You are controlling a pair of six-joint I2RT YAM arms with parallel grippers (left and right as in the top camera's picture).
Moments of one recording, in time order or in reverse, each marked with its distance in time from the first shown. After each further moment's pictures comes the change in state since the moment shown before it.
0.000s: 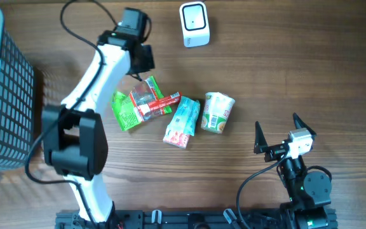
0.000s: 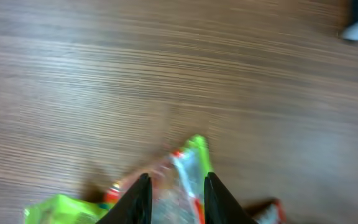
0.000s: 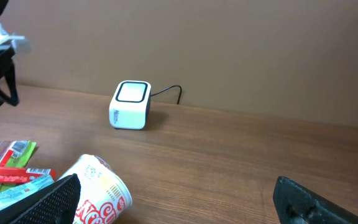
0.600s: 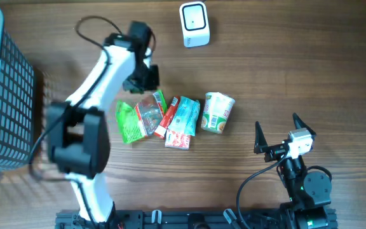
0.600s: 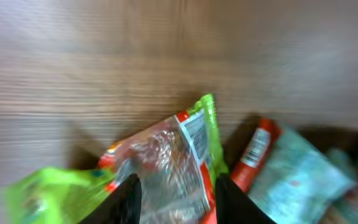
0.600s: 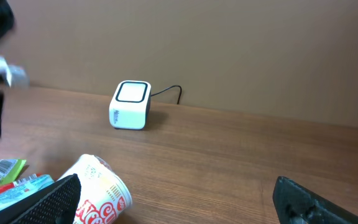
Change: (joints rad) left arm -0.021 0.018 -0.016 -0.232 0.188 0.069; right arm 0.000 0.000 0.000 0.000 0.000 0.000
